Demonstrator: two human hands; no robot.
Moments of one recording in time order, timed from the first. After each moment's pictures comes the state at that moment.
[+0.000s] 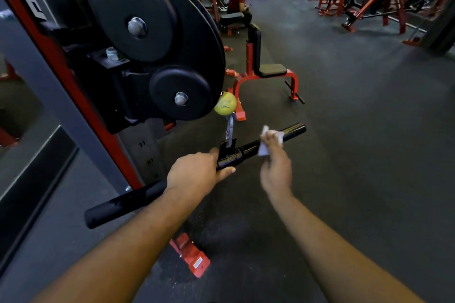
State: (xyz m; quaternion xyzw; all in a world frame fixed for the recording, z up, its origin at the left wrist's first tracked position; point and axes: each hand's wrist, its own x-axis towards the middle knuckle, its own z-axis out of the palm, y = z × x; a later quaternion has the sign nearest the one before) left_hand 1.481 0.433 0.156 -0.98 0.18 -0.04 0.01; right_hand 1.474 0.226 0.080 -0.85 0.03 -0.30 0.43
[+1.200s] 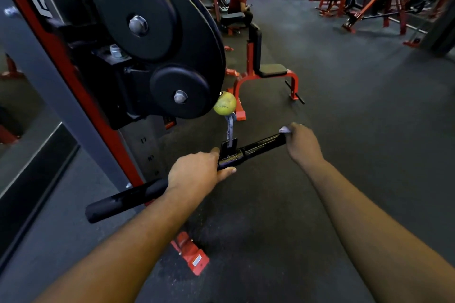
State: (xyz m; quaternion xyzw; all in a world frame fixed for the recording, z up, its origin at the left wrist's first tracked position) left_hand 1.473 0.432 0.158 -0.98 0.18 -0.02 0.00; right_hand 1.509 0.146 0.135 -0.96 0.08 -0.15 0.23
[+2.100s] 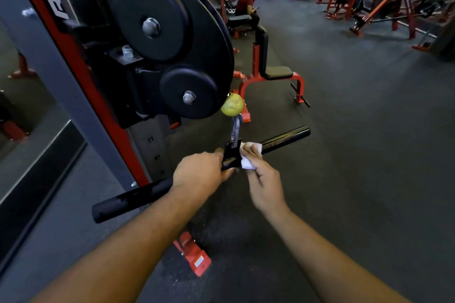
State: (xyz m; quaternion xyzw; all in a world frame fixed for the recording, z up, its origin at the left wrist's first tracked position) left_hand 1.473 0.434 0.157 -0.99 0.17 -0.04 0.00; right_hand 1.432 0.266 0.100 -0.82 -0.10 -0.19 0.53
